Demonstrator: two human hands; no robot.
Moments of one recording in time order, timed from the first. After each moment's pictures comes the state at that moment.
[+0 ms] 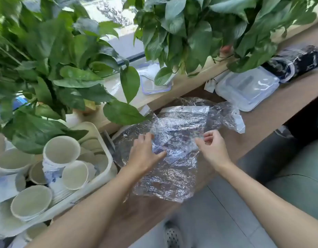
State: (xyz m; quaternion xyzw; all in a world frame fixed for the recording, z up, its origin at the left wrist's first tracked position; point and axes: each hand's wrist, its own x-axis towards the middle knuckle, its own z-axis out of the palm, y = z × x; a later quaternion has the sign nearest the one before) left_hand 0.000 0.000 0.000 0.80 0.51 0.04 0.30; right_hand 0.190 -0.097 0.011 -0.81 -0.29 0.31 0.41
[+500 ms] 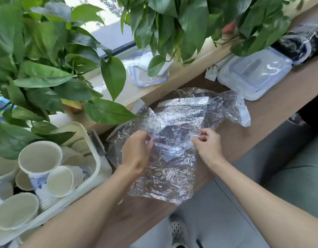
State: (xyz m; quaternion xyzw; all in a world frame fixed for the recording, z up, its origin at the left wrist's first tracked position) left_hand 0.019 0.006 -0.012 0.79 0.55 0.13 0.22; right_hand 0.199 -0.084 -0.020 -0.80 -0.24 0.33 0.44
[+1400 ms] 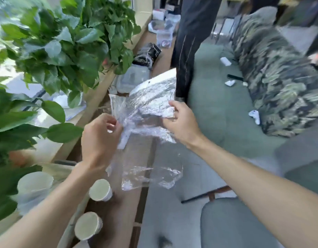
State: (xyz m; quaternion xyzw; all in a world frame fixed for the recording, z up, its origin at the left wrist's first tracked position) left_hand -0.070 -0.073 0.179 0.88 0.21 0.28 0.33; right_hand 0.032 -0.257 0.179 -0.84 -0.15 0.02 0.52
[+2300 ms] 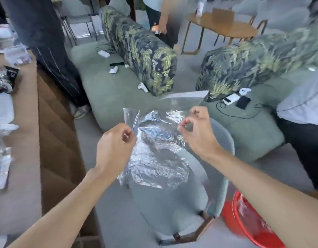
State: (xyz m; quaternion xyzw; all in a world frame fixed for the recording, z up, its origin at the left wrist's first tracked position) left_hand -0.159 -0.467 0.173 0.92 -0.14 0.06 0.37; right_hand -0.218 -0.690 0.170 -0.91 0.14 -0.16 0.37
